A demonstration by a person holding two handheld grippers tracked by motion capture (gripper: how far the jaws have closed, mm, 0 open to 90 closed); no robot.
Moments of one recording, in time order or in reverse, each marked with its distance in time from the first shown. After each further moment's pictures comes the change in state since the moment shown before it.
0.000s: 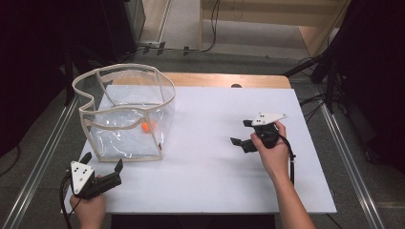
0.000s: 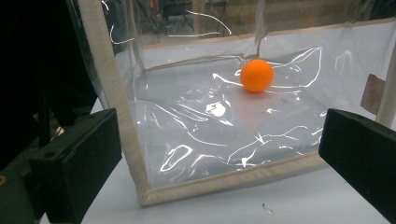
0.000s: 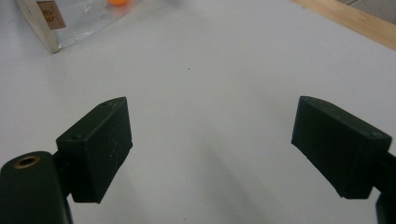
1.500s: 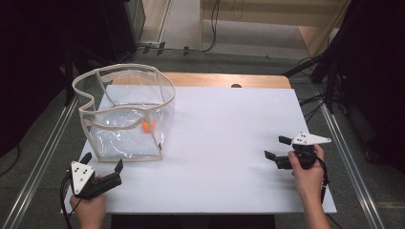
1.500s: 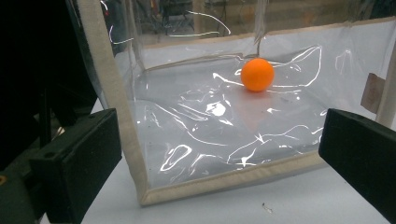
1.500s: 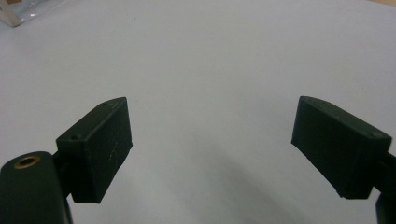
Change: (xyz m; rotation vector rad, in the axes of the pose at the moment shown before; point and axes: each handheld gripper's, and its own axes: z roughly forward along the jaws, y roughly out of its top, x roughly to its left) left arm -0.001 0.000 0.000 0.002 0.002 0.001; right arm -0.018 -0.088 -0.077 -0.043 -0.133 0.157
